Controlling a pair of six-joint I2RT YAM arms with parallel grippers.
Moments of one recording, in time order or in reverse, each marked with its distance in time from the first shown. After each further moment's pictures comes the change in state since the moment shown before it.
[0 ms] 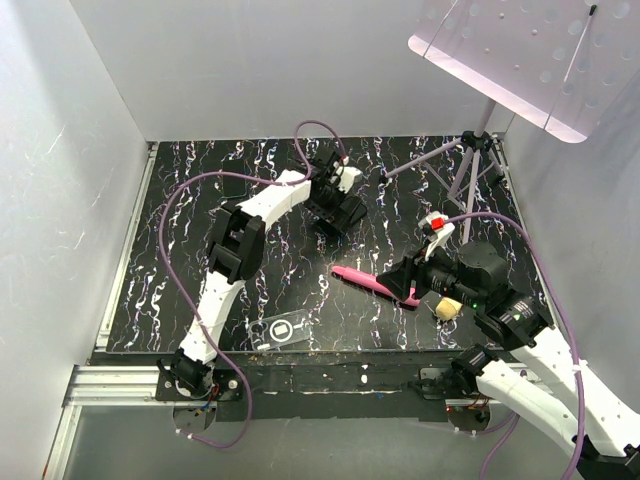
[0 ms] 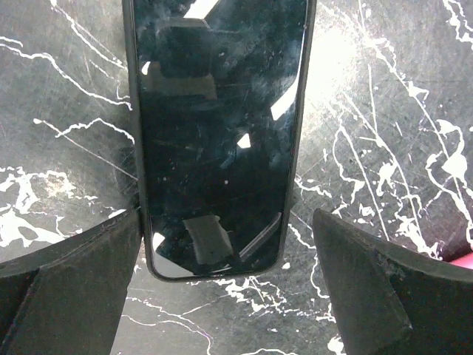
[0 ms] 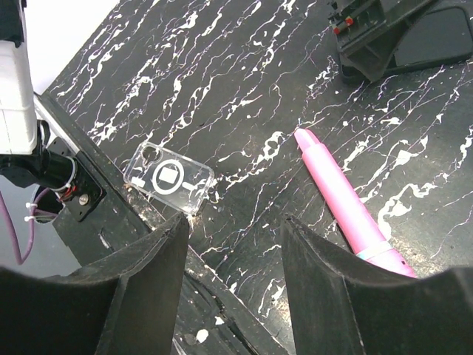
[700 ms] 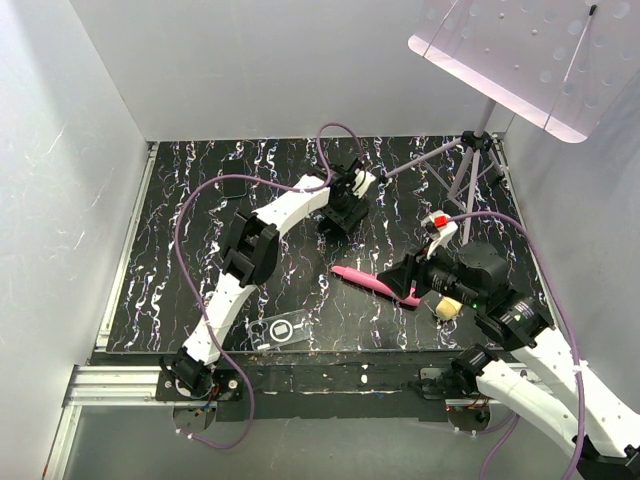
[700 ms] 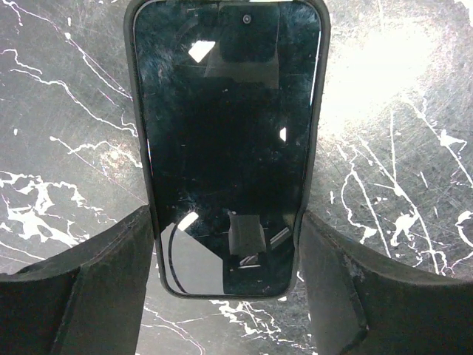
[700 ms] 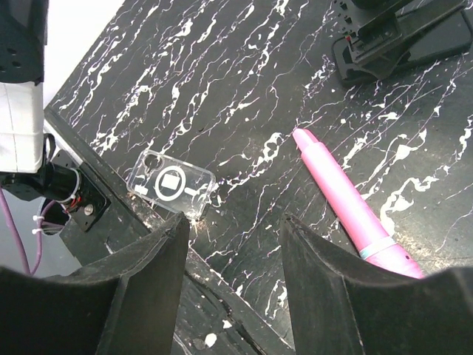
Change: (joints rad) left arm -0.098 0.103 0.171 -0.085 -0.287 -0.031; right arm 0.000 -0.003 0.000 0.000 0.029 0.045
